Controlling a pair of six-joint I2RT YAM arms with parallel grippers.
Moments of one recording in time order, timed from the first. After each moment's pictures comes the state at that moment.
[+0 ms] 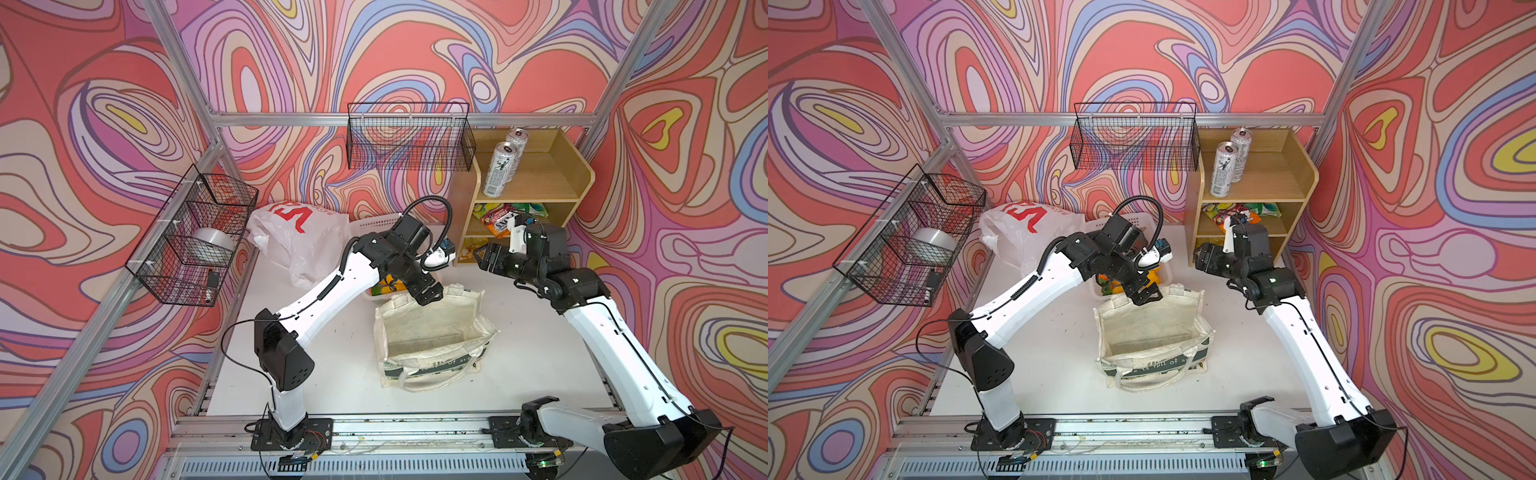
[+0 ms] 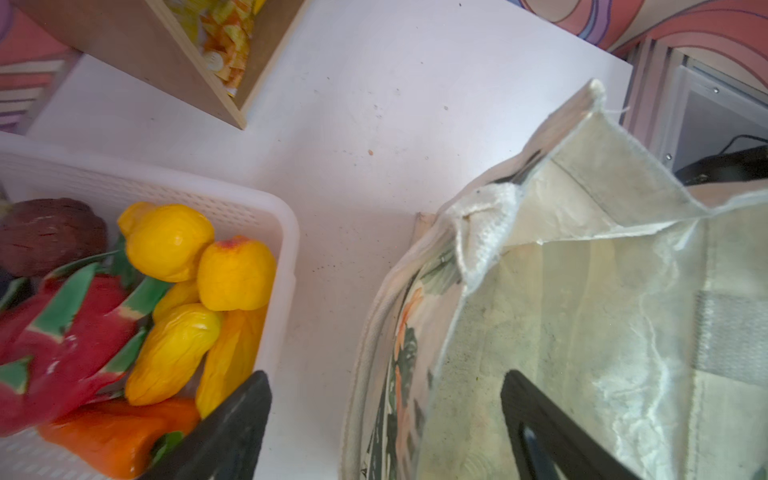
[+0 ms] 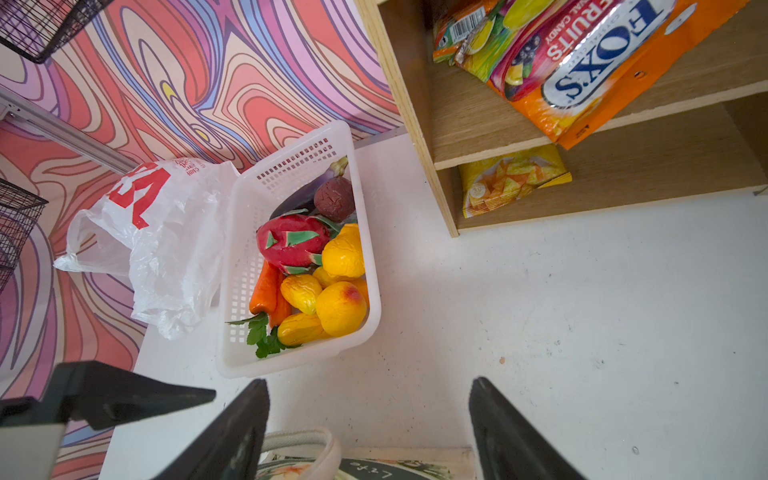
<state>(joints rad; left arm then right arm) -0.77 1.84 1.92 -1.07 0.32 0.24 0.23 1.19 1.31 -0.70 -0.12 0.45</state>
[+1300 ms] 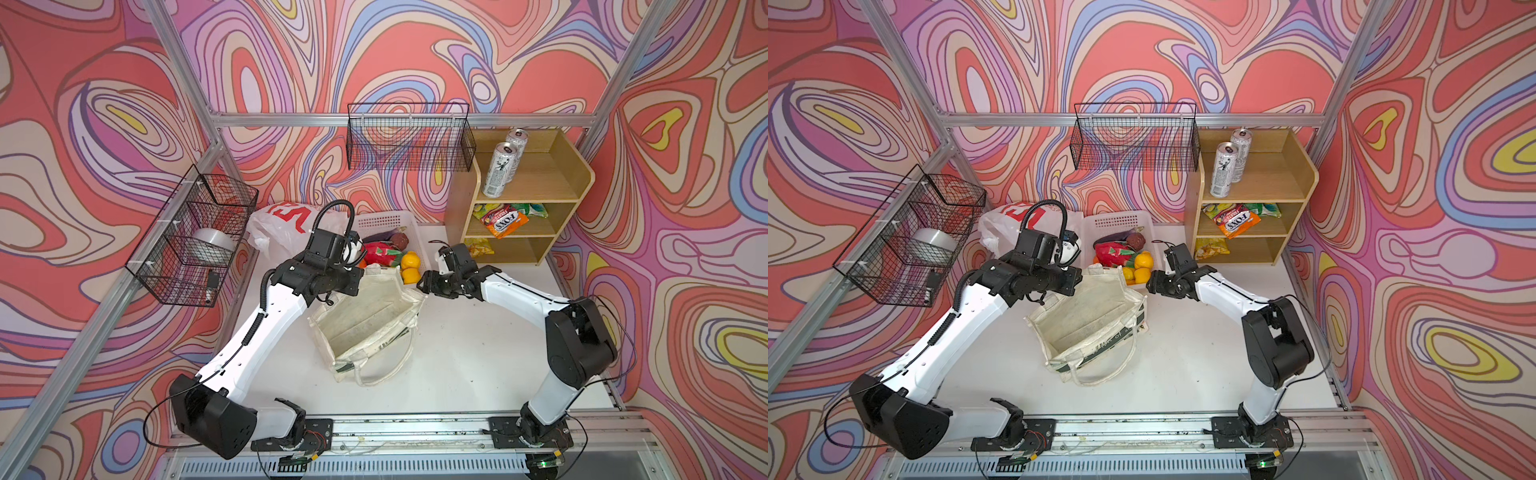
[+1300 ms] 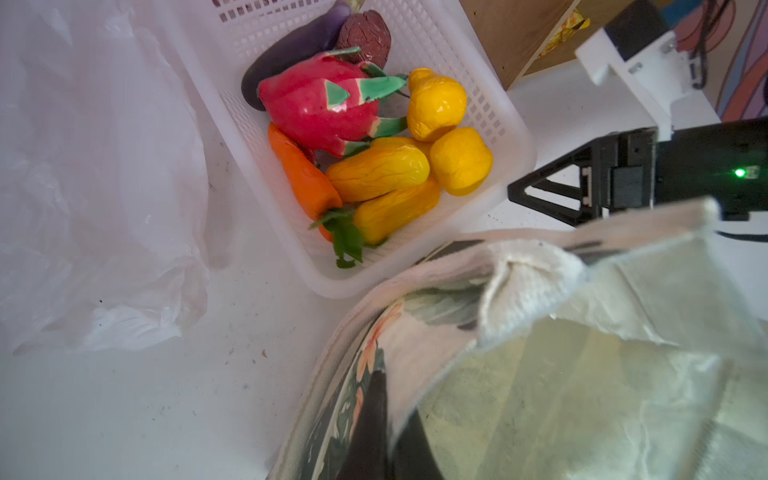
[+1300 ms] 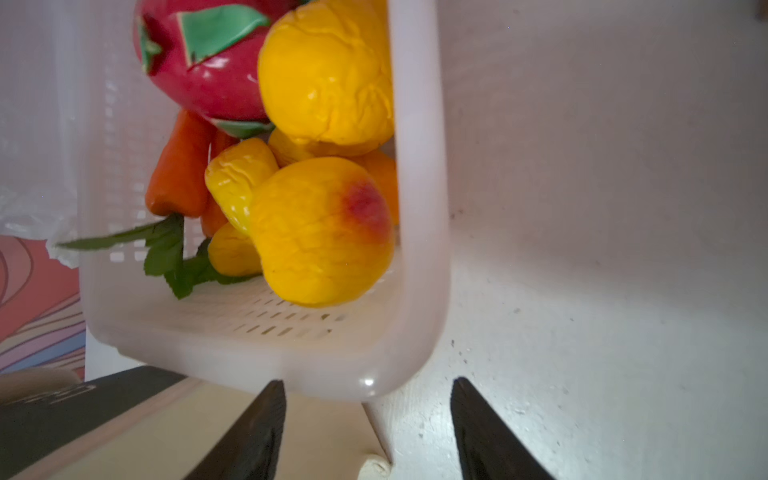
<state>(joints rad) -0.41 1.32 1.35 -0.88 0.10 -0.13 0.47 1.77 1.24 -0.36 -0.23 0.59</state>
